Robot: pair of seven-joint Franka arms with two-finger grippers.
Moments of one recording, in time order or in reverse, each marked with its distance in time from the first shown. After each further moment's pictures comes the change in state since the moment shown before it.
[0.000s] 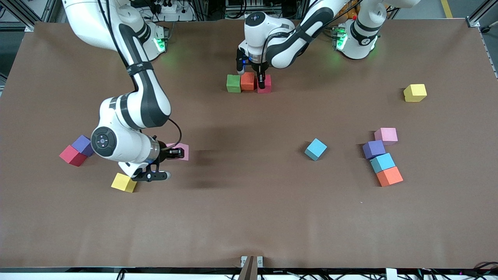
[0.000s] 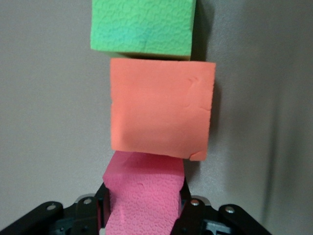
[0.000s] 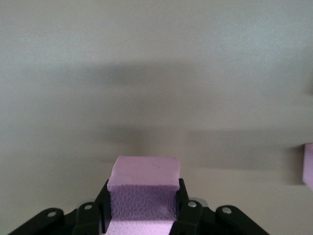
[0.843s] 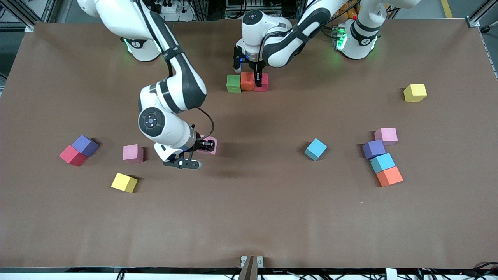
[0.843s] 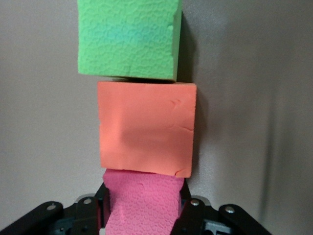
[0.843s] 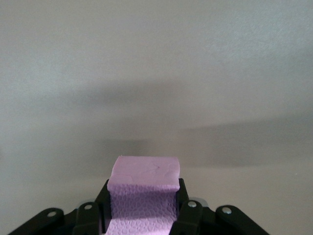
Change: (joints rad) left arm -0.015 0.025 -0.010 0.029 0.000 -0.009 0.000; right arm 0.162 0.000 0.000 -0.032 0.002 0.114 0.270
